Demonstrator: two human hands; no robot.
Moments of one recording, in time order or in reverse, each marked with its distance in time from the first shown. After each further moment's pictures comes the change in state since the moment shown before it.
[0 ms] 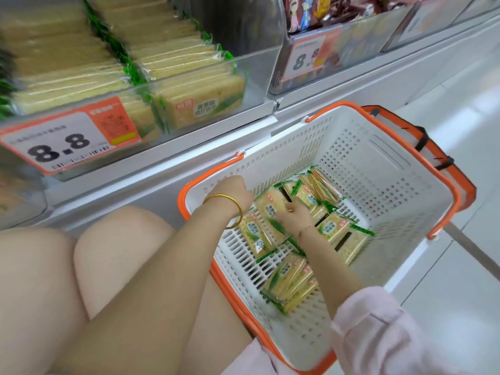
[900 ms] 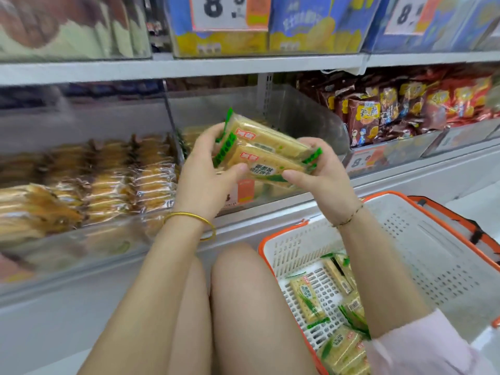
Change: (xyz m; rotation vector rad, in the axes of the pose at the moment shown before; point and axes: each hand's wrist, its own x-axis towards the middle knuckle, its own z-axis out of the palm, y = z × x) left_hand -0.153 -0.070 -0.168 -0.600 0.897 0.437; right_hand -0.176 -0.225 -0.016 0.375 -0.243 -1.083
